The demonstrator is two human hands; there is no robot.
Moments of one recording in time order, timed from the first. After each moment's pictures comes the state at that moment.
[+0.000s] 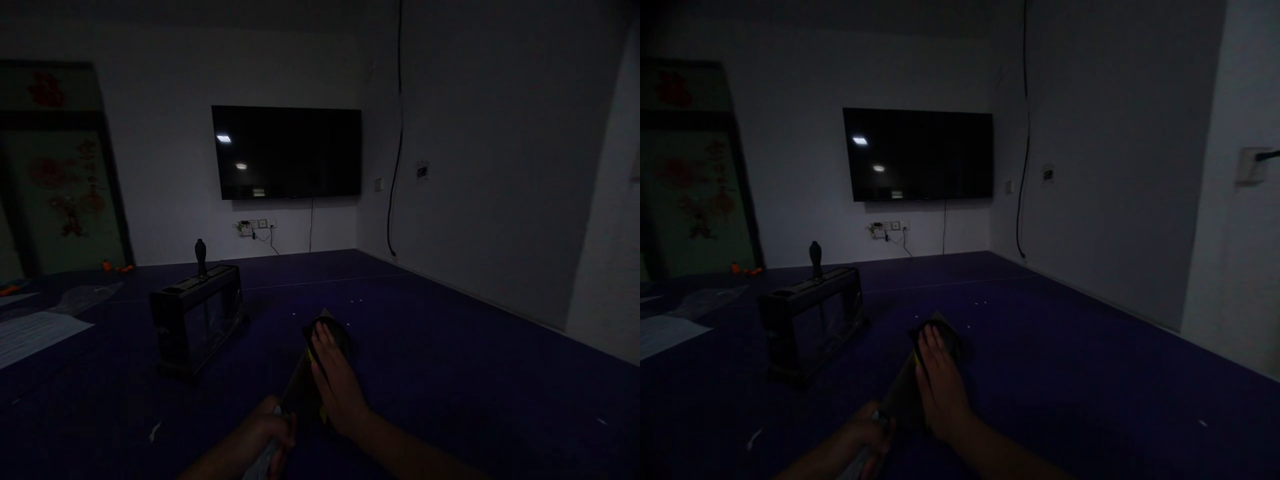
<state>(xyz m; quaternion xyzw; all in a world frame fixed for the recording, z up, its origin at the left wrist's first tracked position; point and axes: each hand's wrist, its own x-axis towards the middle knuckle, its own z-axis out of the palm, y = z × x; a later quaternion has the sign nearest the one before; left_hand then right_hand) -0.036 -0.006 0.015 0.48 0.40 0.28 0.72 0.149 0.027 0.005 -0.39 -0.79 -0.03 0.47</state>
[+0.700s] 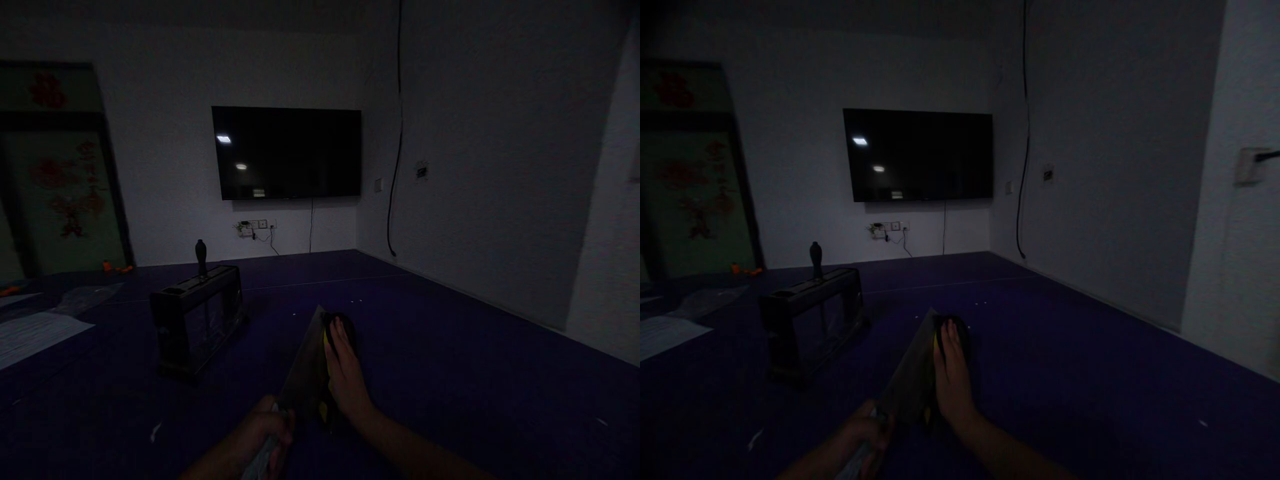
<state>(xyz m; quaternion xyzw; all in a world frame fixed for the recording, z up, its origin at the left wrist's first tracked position) -0.044 0.011 -0.007 0.48 0.39 0.29 0.73 0.151 0.047 -0.005 -0.45 -0.67 0.09 0.59</state>
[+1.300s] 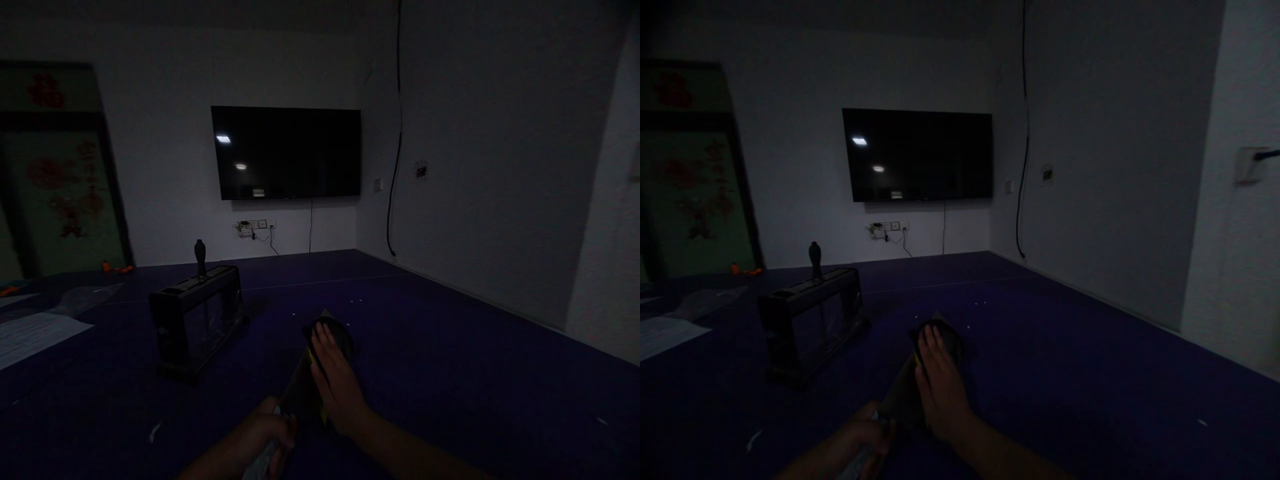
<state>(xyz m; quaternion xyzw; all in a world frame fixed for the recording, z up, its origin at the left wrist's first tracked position) -0.034 0.004 0.006 0.50 0.41 0.26 0.72 0.151 0.028 0.005 -0.39 -0.80 -0.02 0.46</state>
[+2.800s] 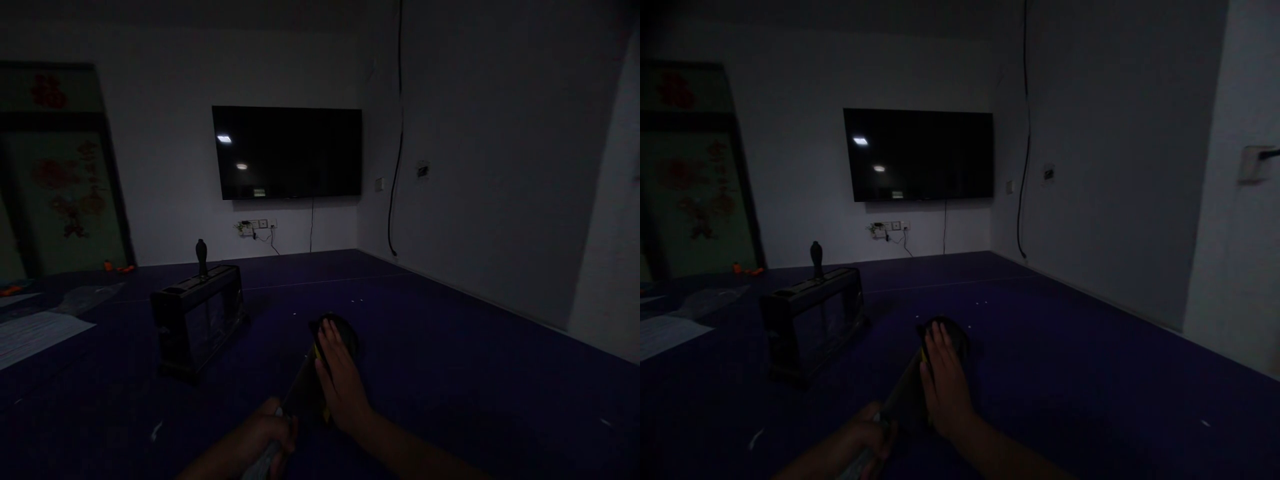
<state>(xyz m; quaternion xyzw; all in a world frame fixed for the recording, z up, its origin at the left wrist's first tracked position) -0.036 -0.003 0.015 0.53 0.37 0.24 0.72 0.150 0.029 0.004 -0.41 -0.77 -0.06 0.49</state>
